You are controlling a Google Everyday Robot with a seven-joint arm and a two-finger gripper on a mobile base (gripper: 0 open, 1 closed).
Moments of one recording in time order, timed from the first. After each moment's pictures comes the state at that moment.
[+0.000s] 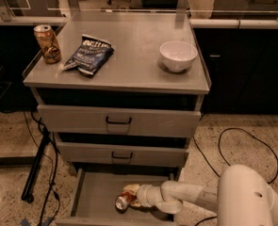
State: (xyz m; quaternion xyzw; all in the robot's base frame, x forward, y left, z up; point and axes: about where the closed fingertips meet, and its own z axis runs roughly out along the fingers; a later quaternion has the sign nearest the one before) arm 0.536 0.032 0.195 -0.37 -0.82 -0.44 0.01
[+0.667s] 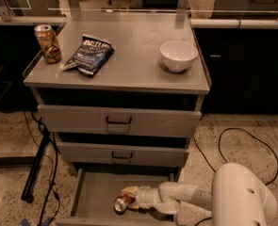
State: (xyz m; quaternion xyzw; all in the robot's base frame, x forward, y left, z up) arm 0.529 0.043 0.182 -0.38 -0.82 -0.43 0.03
